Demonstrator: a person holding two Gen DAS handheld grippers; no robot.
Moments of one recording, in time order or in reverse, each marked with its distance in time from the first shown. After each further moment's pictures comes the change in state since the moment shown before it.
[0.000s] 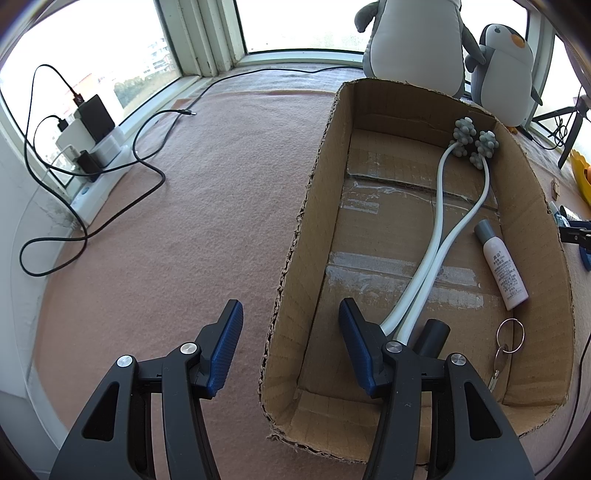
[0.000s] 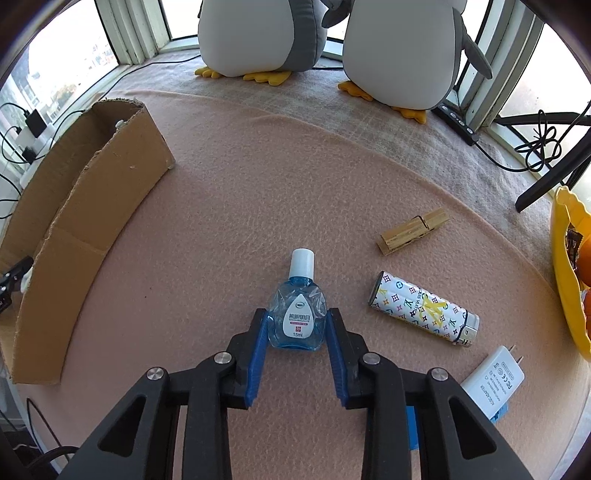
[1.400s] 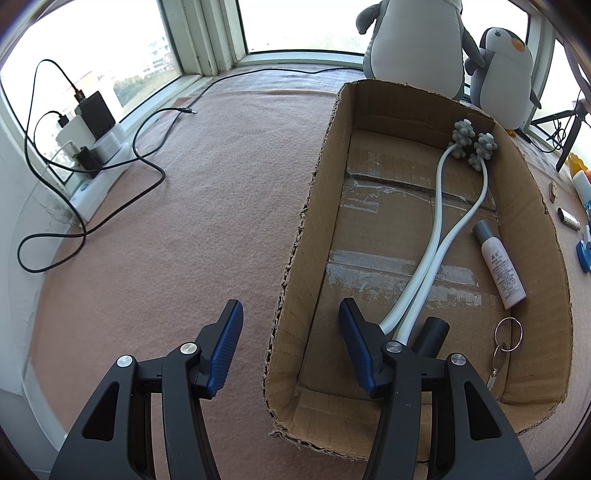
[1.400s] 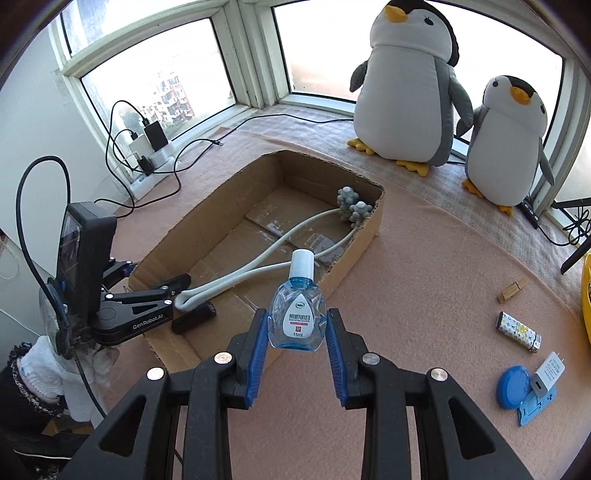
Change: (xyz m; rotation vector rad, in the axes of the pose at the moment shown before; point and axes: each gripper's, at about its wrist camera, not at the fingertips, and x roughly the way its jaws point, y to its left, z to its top) left arm -0.001 0.000 -0.001 -0.010 -0.002 -0.008; right arm -0.098 0.147 -0.012 -0.117 -0.215 0.224
